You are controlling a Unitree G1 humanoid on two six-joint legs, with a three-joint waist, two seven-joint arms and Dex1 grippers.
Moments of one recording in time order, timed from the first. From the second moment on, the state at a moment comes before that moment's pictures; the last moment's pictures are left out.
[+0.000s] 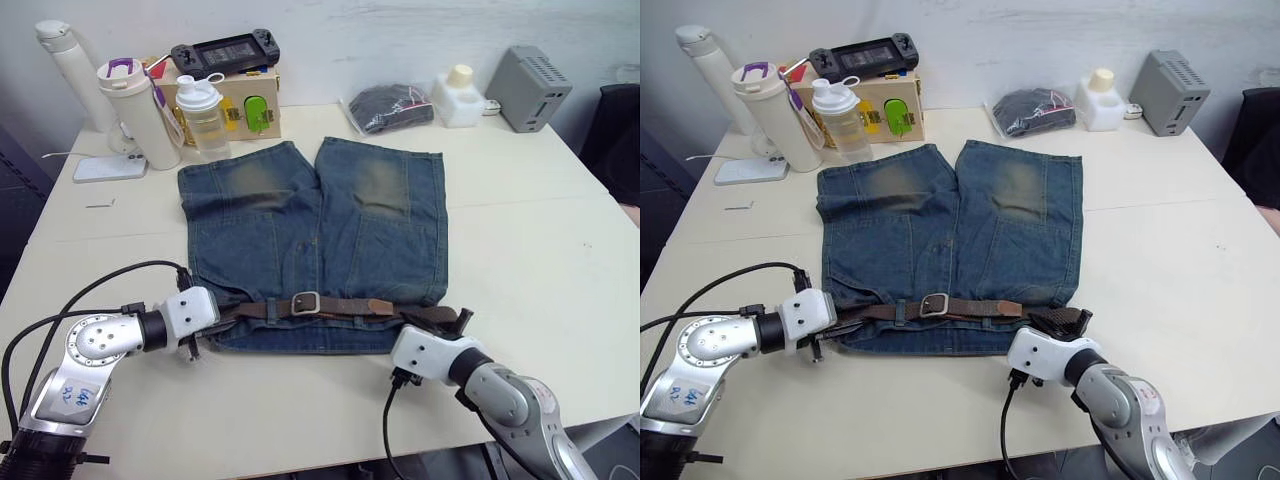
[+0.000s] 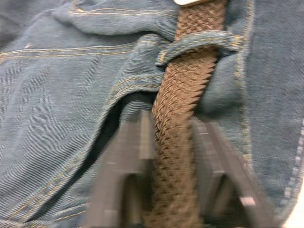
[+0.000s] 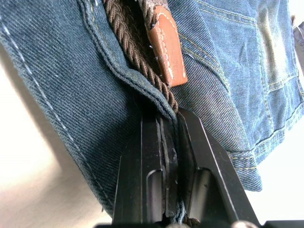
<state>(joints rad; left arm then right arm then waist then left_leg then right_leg) -0.01 0.79 0.07 -0.20 -0.08 0.00 -0.85 0.17 -0.52 0.23 -0.68 -0.63 0.39 0.60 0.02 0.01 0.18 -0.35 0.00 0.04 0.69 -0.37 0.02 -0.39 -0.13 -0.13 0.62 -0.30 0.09</state>
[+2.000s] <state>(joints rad) 0.14 0.85 0.39 -0.51 -0.76 0.45 -0.85 -0.02 -0.86 -0.38 -0.62 0.37 0.64 1.03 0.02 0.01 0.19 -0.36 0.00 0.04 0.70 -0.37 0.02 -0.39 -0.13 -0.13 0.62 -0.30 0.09</state>
